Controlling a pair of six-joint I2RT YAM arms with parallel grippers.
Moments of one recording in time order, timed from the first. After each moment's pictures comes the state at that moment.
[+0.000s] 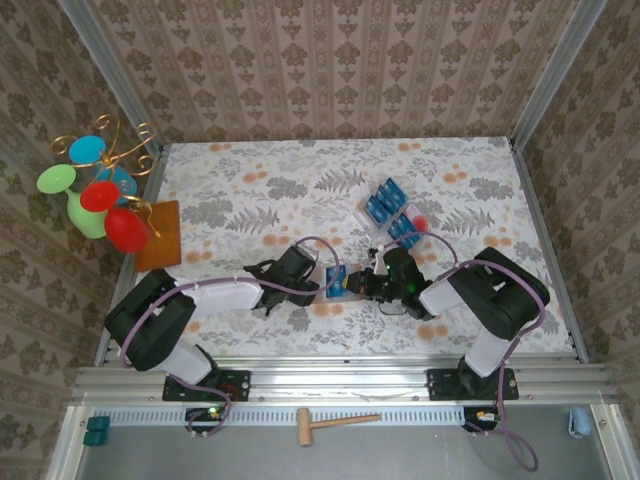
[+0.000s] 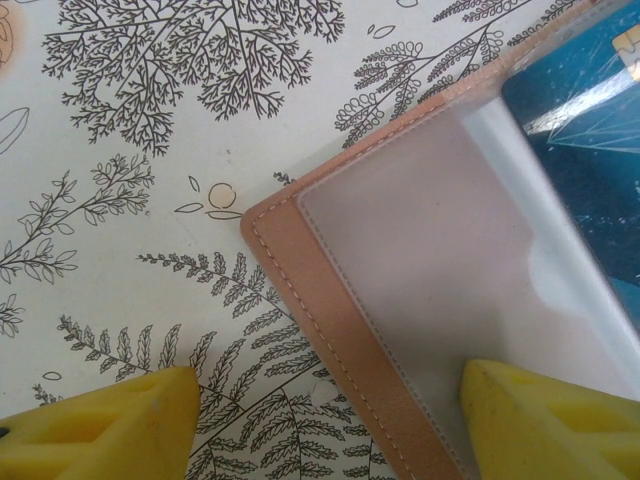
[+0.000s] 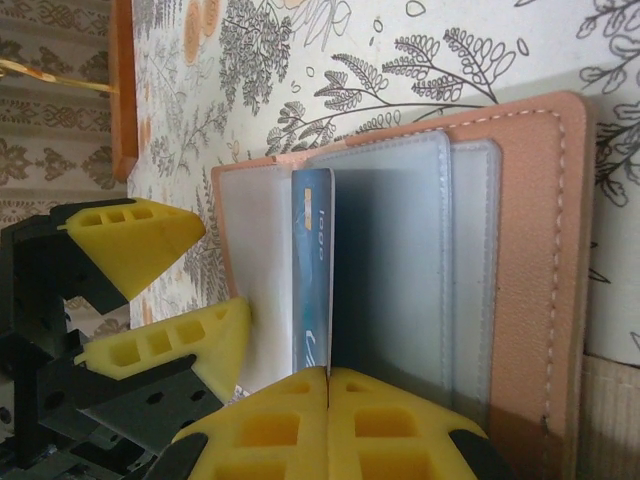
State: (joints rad) left arm -0.86 1.51 0.67 -0.20 -0.19 -0.23; right arm 0.57 1.72 0.41 0.73 -0.46 1.00
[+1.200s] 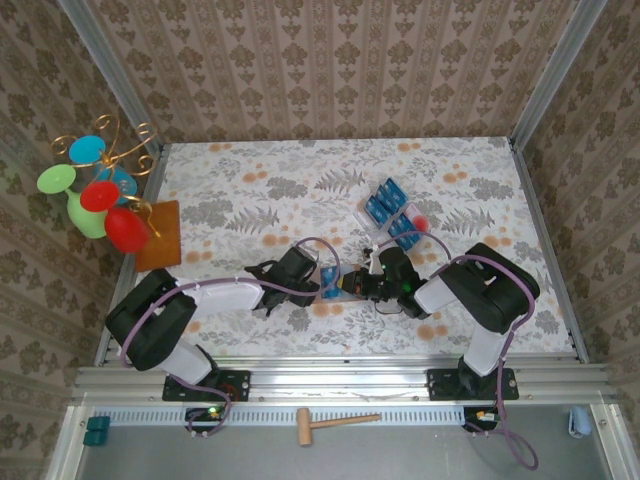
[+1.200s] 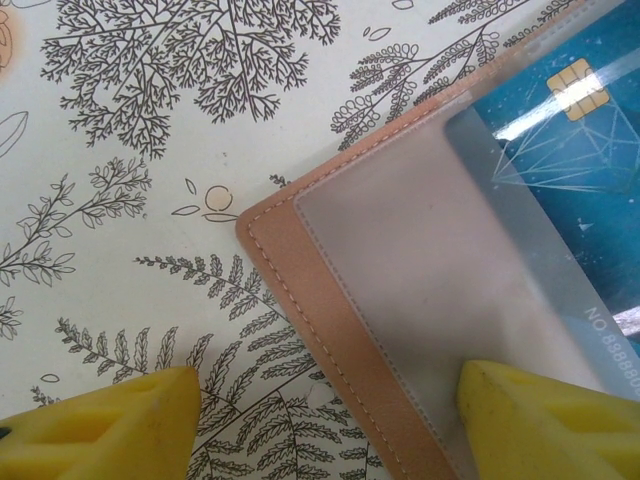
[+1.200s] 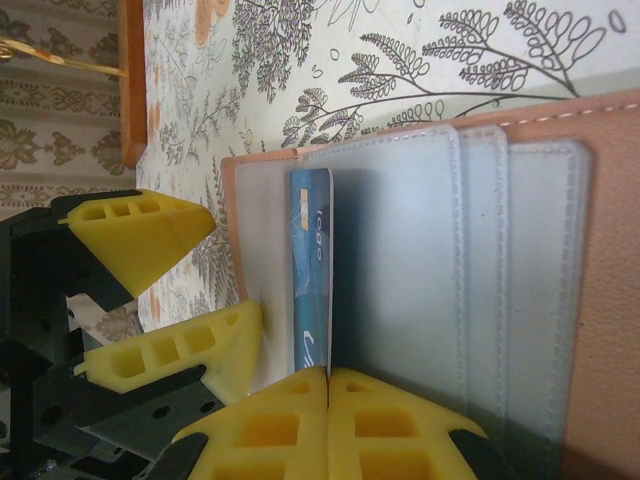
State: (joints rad) left arm -0.87 1.52 0.67 -0.20 -0.20 -0.23; right arm 0.60 1.77 0.44 0.78 -0.49 1.00
